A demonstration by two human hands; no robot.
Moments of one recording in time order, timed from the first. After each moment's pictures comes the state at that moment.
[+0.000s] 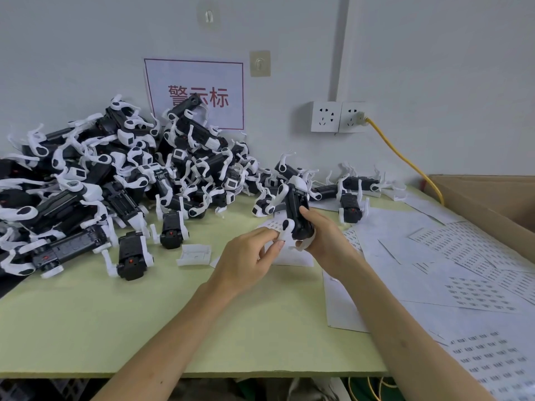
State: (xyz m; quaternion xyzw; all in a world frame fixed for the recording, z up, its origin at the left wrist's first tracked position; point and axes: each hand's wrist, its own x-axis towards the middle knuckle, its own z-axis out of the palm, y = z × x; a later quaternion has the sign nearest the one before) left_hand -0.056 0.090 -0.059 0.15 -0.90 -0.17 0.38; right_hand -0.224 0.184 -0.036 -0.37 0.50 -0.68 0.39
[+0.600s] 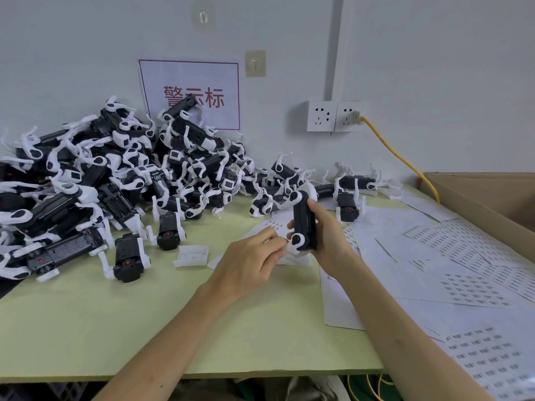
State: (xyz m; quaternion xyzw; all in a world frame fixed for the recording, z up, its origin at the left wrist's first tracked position) left_hand -0.055 0.091 -0.062 0.08 -0.93 -0.07 0.35; right_hand -0.220 0.185 -0.032 -0.27 0.52 -0.71 0.39
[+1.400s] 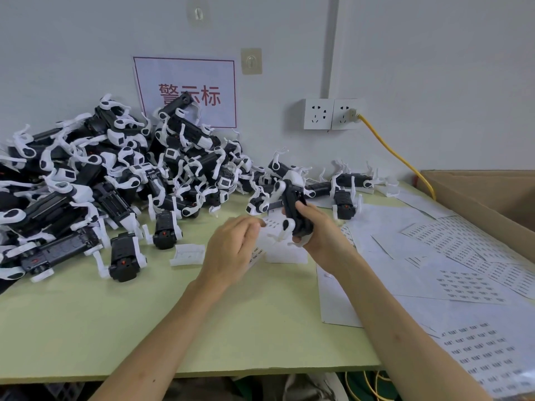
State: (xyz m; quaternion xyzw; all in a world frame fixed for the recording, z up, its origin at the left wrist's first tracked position) left_hand -0.052 0.075 -0.059 0.19 -0.87 -0.17 0.41; right_hand -0.226 0.185 -0.034 -0.34 0.47 -0.71 0.40
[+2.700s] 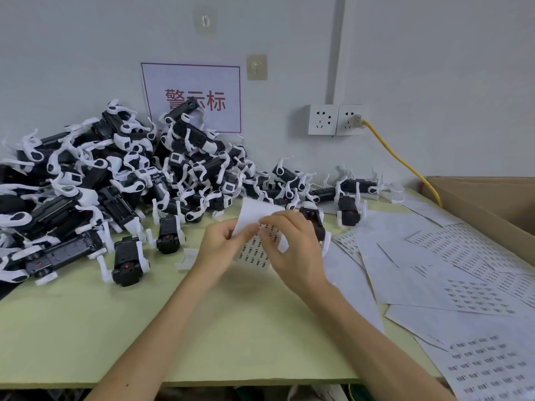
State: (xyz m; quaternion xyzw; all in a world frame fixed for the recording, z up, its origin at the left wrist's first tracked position) left_hand -0.046 0.063 -0.042 0.21 -0.71 -0.53 0.41; right_hand -0.163 0.176 -0.044 -0.57 0.60 -0.52 -0.21
